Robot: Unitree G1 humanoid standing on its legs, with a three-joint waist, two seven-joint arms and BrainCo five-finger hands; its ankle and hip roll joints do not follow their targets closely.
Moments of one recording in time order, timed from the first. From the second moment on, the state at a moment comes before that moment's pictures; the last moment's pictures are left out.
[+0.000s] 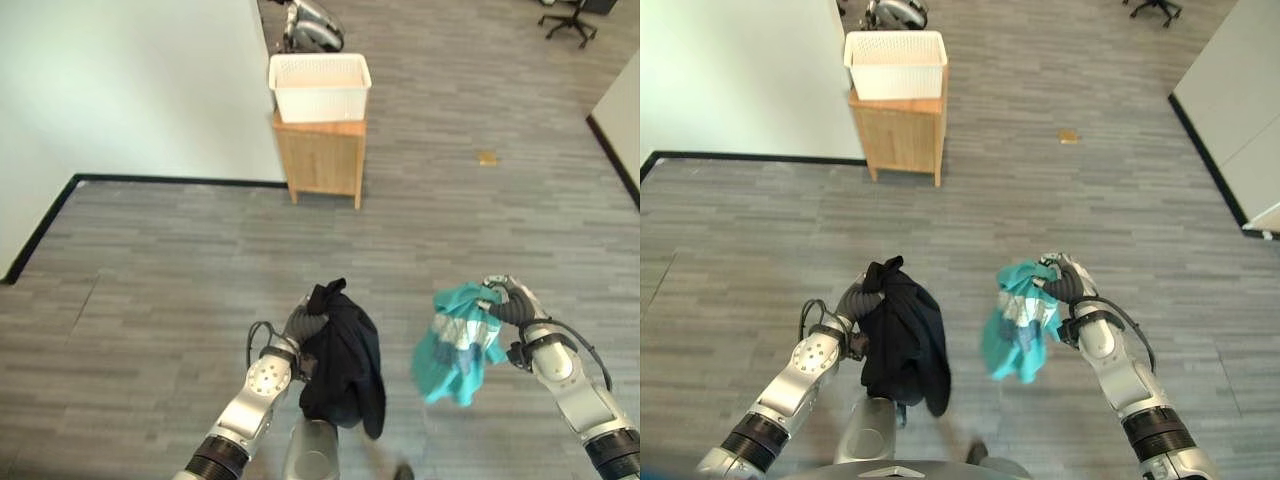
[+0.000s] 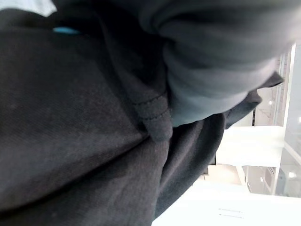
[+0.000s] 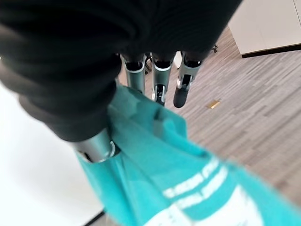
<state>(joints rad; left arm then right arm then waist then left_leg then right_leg) -0.05 0.39 -0.35 0.19 -0.19 -0.05 0.09 -0.04 -0.55 0.20 0.12 -0.24 -0.04 -0.12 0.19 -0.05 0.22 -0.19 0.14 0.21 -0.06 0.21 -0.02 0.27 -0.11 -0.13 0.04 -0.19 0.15</state>
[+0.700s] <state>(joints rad) 0.01 0.37 -0.32 0.24 -0.18 -0.03 0.07 0.07 -0.56 0.17 0.07 -0.32 -0.03 -0.06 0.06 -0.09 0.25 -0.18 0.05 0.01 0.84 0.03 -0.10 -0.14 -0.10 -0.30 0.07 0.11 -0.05</state>
